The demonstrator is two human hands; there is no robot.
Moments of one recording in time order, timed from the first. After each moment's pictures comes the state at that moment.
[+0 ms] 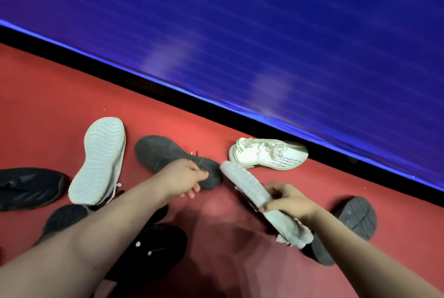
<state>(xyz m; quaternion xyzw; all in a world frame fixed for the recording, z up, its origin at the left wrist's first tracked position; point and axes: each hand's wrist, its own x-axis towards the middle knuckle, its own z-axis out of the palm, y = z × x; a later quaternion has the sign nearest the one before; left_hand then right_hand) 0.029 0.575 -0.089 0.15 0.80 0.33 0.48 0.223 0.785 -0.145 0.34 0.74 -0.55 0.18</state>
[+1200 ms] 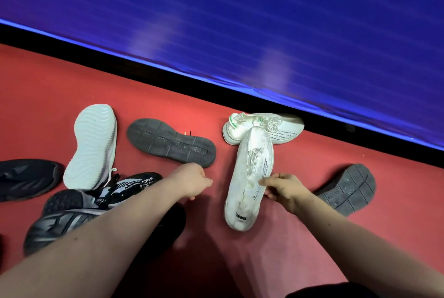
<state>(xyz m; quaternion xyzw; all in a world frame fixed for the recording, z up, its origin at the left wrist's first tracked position) 0.071 0.583 -0.141 0.28 0.84 0.11 0.46 0.247 0.760 -0.186 0.56 0.48 -0.67 0.02</state>
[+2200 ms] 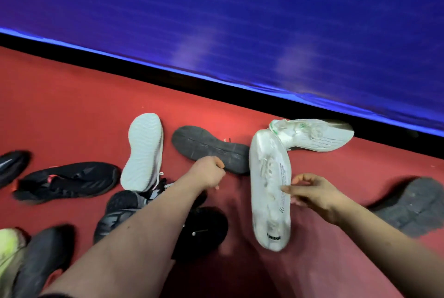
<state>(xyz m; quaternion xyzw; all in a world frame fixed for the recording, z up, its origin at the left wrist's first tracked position) 0.028 0.562 -0.146 0.17 0.85 0.25 0.44 0.225 0.739 -0.165 0.46 0.55 -0.70 0.06</state>
